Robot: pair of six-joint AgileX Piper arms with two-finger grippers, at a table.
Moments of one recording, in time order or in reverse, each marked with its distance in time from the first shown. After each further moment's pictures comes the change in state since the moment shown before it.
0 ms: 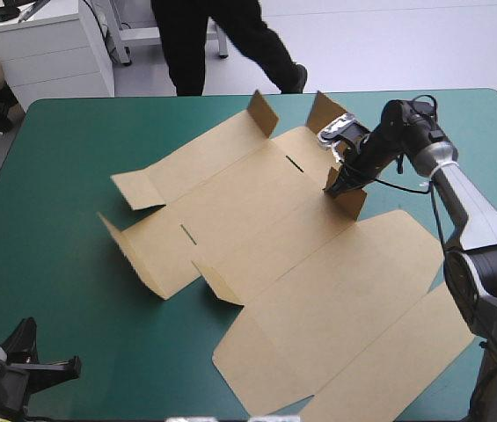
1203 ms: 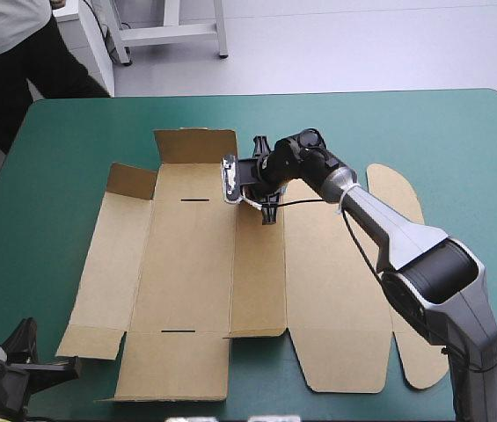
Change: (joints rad) left arm 0.000 0.000 0.000 0.000 0.000 0.000; right arm 0.372 0.111 -0.074 -0.079 -0.322 -0.557
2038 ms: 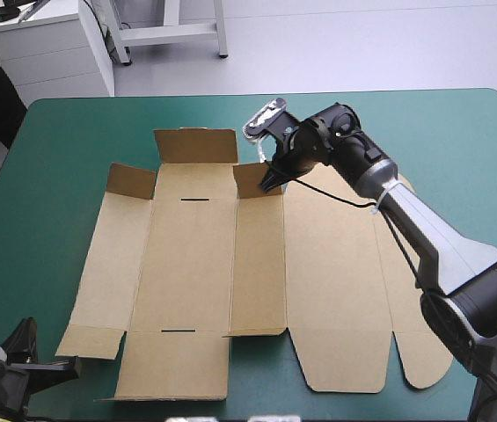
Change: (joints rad) left arm 0.000 0.000 0.000 0.000 0.000 -0.001; right arm -0.032 -0.201 -0.008 -0.221 0.188 1.016
